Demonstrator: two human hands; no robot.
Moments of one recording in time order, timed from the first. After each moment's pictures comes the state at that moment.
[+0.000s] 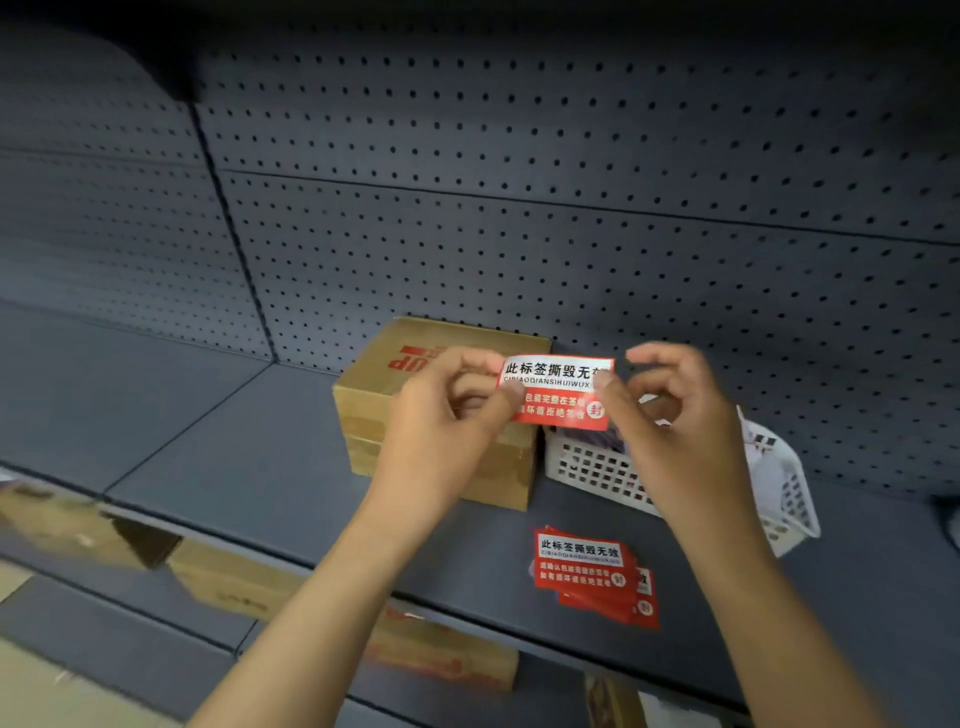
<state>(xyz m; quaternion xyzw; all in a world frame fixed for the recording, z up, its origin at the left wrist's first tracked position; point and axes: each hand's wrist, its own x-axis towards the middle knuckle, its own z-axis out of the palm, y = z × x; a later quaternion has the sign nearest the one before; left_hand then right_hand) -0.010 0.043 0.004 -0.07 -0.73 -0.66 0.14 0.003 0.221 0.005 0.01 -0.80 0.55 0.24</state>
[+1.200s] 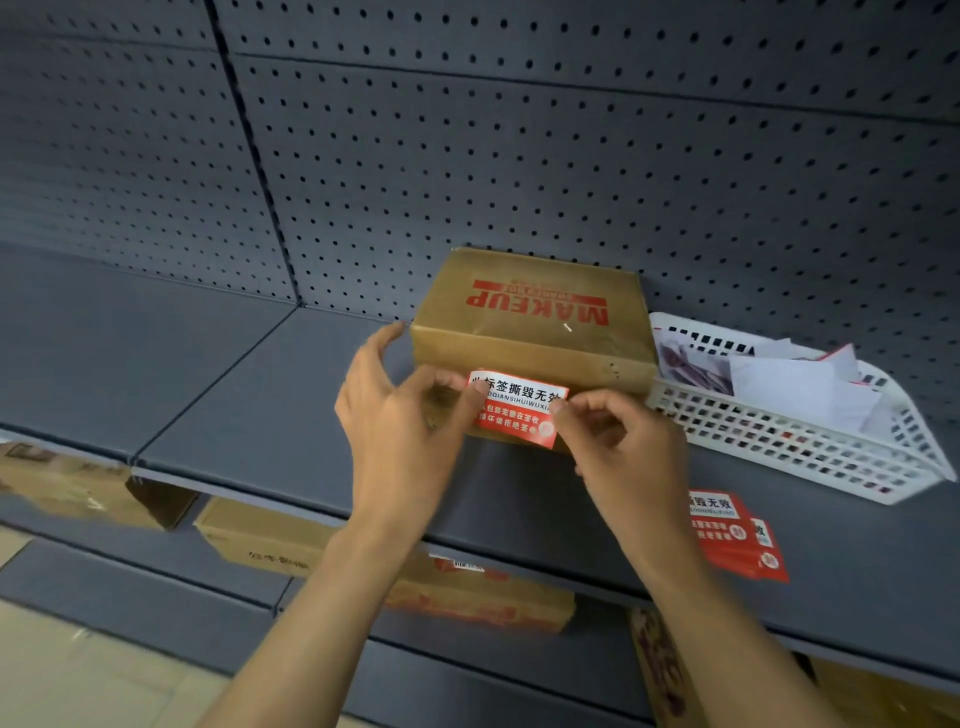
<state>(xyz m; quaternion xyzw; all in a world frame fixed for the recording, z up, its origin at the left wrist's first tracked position) -0.034 -0.074 -0.099 0.00 -0.88 -0.39 0.27 -0.016 0.109 -0.098 -0.03 -0.84 0.50 0.21</state>
